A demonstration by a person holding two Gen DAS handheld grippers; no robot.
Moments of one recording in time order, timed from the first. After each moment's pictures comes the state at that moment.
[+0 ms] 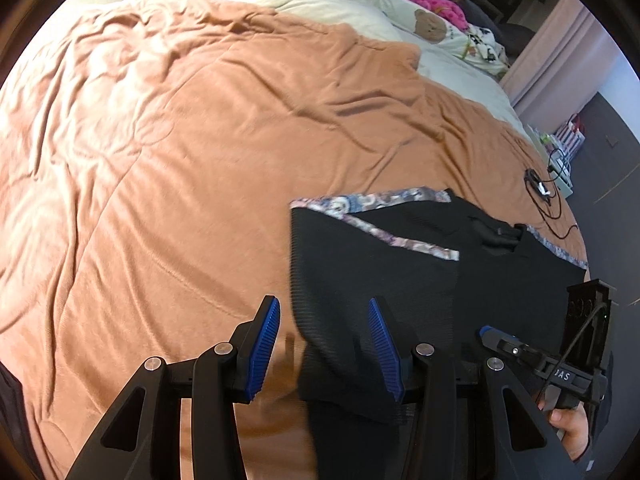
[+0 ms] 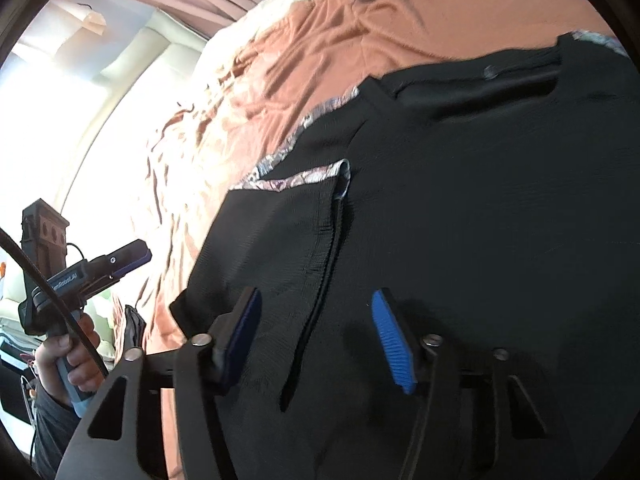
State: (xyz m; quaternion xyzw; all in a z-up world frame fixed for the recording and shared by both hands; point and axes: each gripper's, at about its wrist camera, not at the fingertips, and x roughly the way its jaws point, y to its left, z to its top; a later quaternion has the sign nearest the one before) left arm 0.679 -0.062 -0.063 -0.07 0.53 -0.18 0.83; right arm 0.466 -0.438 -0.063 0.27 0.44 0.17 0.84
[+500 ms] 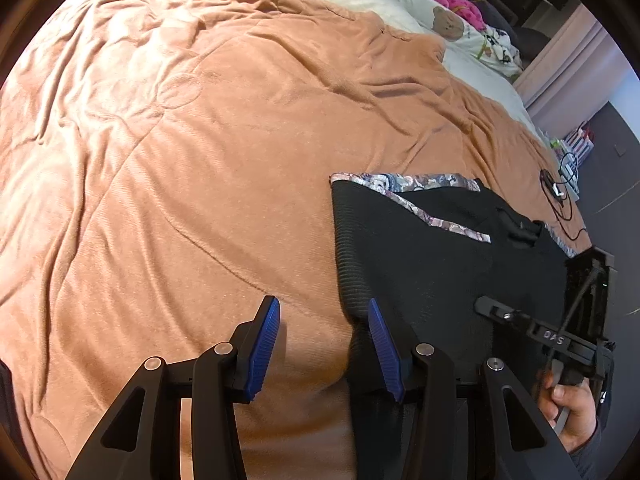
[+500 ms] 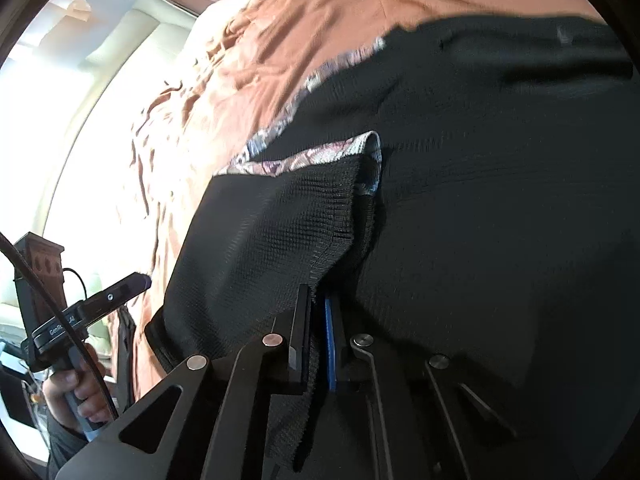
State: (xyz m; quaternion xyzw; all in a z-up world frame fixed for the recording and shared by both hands) left arm 0.677 -0.035 -0.090 -0.08 0.54 -0.17 0.82; right arm 0.520 -0.409 -0.086 0.26 0.47 0.17 0.82
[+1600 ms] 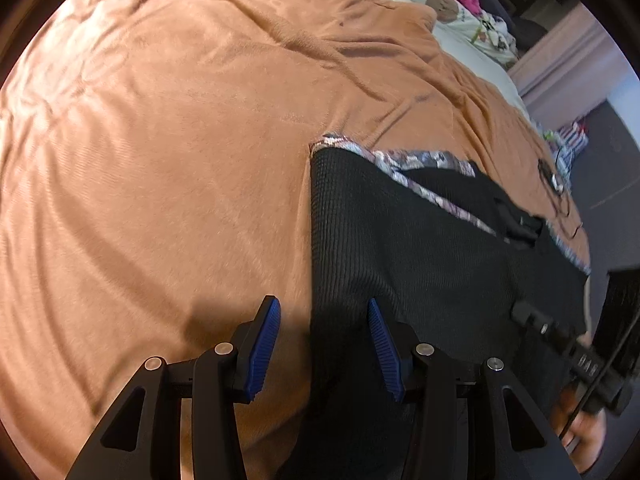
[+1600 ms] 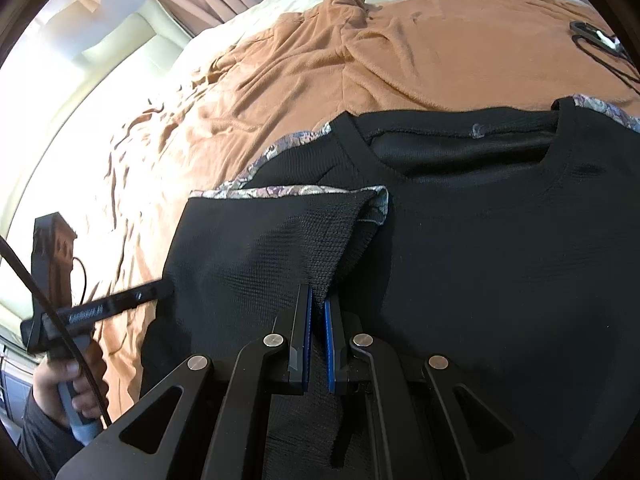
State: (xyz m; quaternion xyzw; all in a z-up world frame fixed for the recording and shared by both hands) left arm 0.707 -0.092 -0.136 -0.11 0.56 -0.20 0.79; right arm 0.477 -0.429 -0.049 0.20 0.43 0.11 0.87
